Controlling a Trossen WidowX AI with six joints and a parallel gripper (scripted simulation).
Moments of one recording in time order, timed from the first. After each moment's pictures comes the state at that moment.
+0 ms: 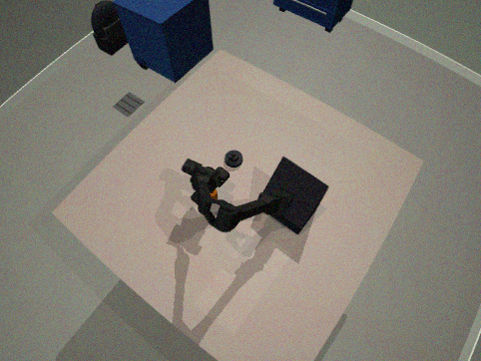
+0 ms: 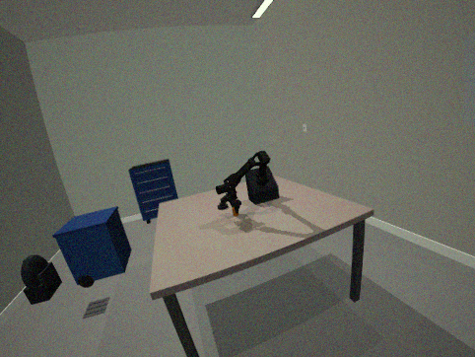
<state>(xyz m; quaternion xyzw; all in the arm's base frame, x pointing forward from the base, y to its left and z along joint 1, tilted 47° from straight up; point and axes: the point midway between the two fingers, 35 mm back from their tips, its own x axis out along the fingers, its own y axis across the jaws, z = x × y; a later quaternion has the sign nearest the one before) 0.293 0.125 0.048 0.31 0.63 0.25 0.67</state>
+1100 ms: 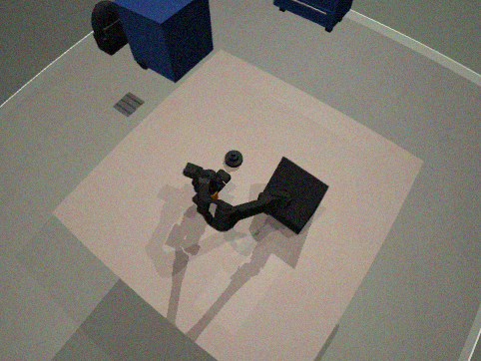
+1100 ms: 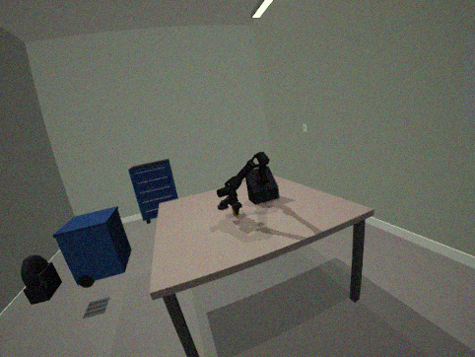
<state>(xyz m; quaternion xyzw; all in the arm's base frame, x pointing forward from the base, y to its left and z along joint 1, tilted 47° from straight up) 0.291 0.139 0.033 0.31 0.63 0.25 0.66</state>
